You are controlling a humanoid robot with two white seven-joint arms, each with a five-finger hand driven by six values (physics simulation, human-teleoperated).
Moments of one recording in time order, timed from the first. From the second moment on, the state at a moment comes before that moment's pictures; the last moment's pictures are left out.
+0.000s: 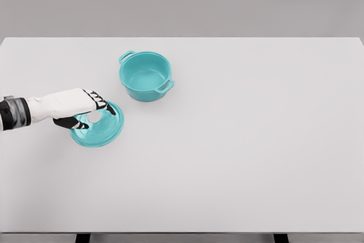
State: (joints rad) left arm -0.40 0.75 -0.41 -1.44 -0.46 -0.61 -0.61; right arm 0.01 0.00 -0.30 0.05 0.25 -0.01 0.09
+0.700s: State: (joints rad) left arm -0.40 0.75 -0.41 -1.42 -0.46 -0.61 -0.61; right arm 0.01 0.00 -0.30 0.05 0.25 -0.01 0.09
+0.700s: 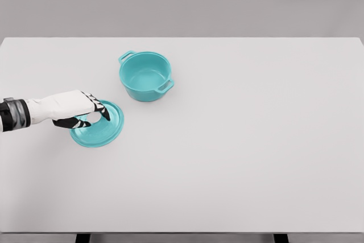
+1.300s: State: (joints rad) left arm -0.41 0.76 -0.41 -1.43 -0.45 -0.61 -0.61; right arm 0.01 0.00 -0.30 0.05 0.25 -0.01 0.09
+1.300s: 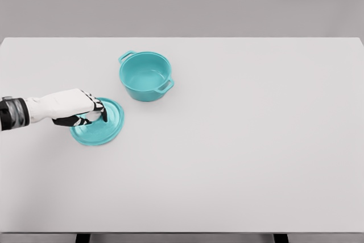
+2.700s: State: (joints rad) left arm -0.55 0.84 -0.41 -1.52 -0.46 -0.61 -0.61; right arm 0.01 0.00 -0.30 0.05 0.25 -0.01 0.09
